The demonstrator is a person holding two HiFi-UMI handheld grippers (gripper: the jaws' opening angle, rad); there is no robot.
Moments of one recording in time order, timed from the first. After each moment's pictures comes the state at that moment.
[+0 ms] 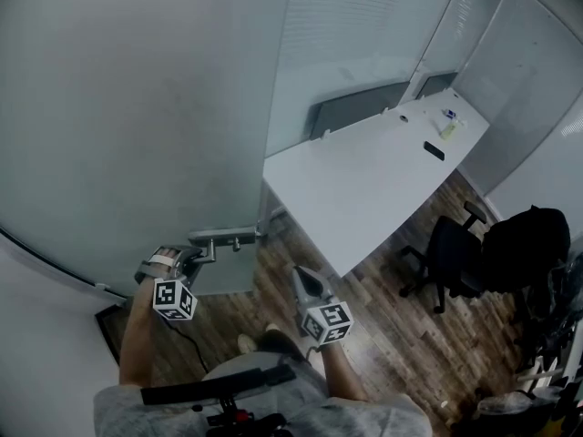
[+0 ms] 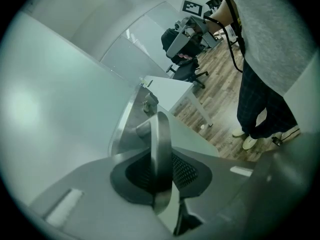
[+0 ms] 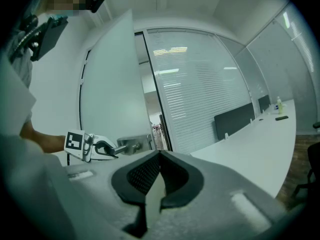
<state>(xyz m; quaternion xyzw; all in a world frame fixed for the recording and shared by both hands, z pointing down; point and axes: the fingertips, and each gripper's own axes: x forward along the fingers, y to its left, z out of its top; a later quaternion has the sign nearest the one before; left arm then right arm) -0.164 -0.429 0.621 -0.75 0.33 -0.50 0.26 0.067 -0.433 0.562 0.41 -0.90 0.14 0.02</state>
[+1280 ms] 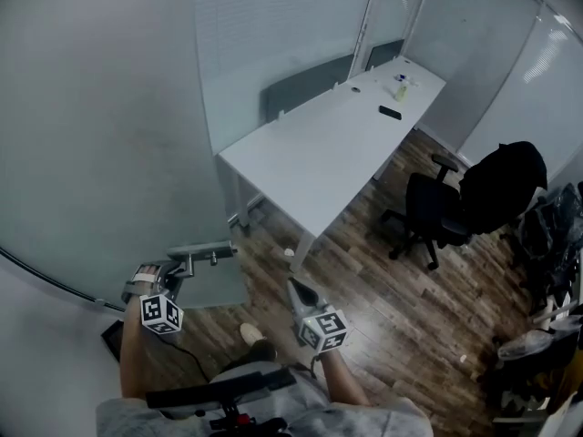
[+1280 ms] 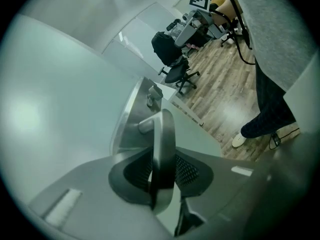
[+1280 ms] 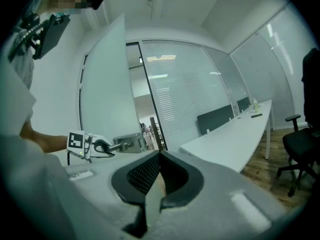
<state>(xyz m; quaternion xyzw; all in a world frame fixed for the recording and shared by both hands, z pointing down) -0.151 -0.326 0.624 -0.74 0.32 -0.52 0.28 0.130 -0.289 0.579 0.48 -0.86 0.15 0.00</state>
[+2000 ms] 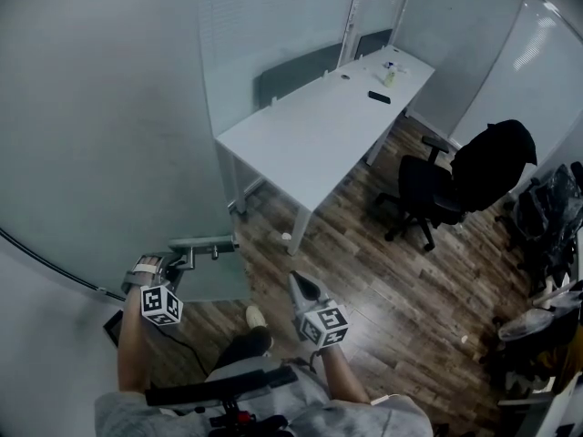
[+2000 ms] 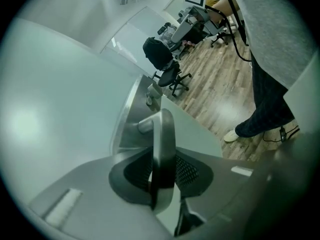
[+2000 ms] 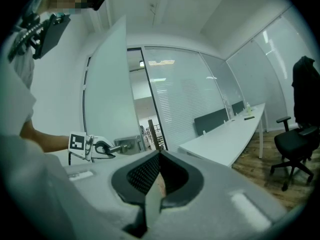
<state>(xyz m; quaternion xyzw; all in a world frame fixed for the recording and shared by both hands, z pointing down) -0.141 -0.264 0.628 -0.74 0.28 -0.52 0.31 0.140 -0.209 0.575 0.50 -0.85 0.15 -0.01</state>
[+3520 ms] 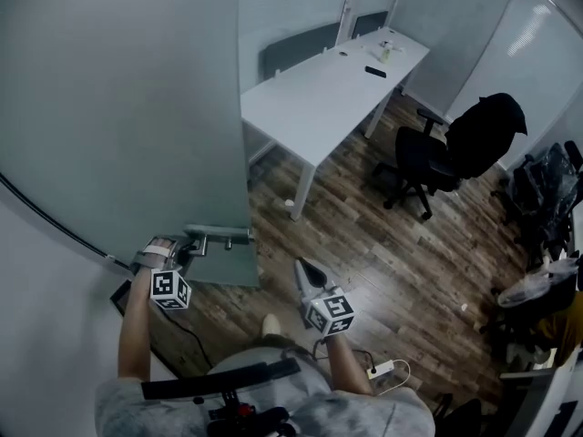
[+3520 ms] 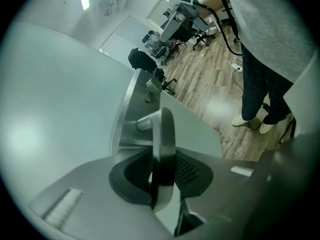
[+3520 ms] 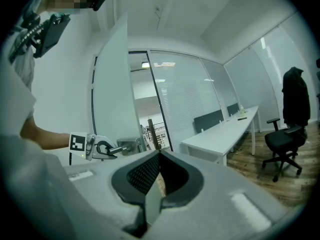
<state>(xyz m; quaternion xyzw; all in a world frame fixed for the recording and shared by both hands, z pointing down) -0.149 -0.135 0.626 -0.74 0.22 -0.53 0.35 0.112 -0.067 0.567 0.52 -0.84 0.15 -0.01</state>
